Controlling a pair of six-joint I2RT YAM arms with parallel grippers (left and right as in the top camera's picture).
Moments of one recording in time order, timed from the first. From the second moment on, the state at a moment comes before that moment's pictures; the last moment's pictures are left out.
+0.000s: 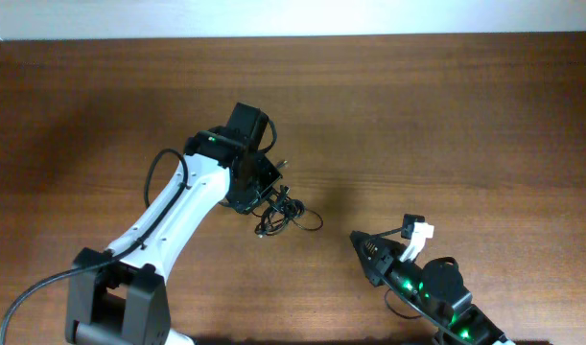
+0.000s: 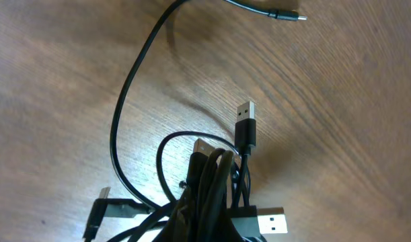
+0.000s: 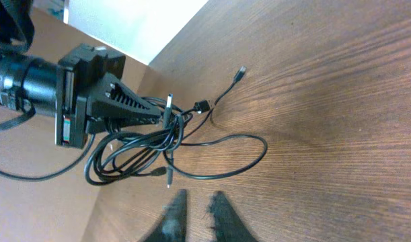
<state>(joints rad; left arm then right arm) -0.36 1.67 1.25 -0.95 0.19 -1.04 0.60 0.66 0.01 0.38 -0.15 0.95</state>
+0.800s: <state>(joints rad) -0.41 1.67 1.25 -0.99 0.32 -0.98 0.60 0.66 0.01 0.22 -0.18 1.07</state>
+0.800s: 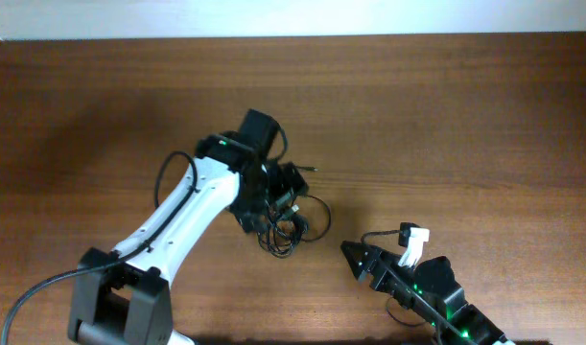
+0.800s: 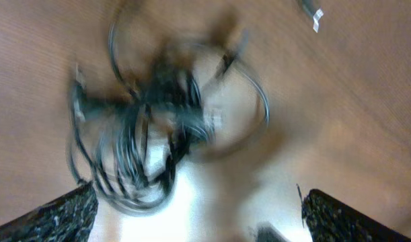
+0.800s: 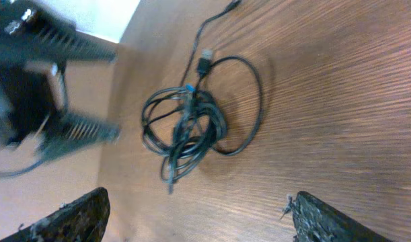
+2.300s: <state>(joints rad) -0.29 1.48 0.36 0.33 0.91 -1.95 0.60 0.66 0.01 0.27 -0.36 1.09</state>
